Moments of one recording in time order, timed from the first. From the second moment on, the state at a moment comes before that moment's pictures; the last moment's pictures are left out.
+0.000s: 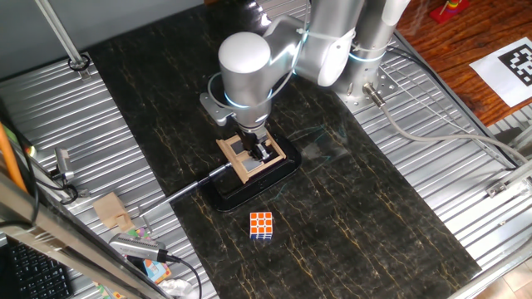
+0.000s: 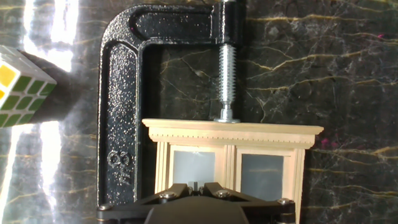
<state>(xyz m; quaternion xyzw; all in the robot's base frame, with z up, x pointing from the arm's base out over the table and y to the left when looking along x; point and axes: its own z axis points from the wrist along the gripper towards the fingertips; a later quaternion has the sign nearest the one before) 0.416 0.117 0.019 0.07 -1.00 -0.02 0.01</state>
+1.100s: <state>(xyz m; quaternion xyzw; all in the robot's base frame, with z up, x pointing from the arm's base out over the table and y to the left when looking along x) 0.413 0.116 0.018 0.07 -1.00 -0.02 0.01</state>
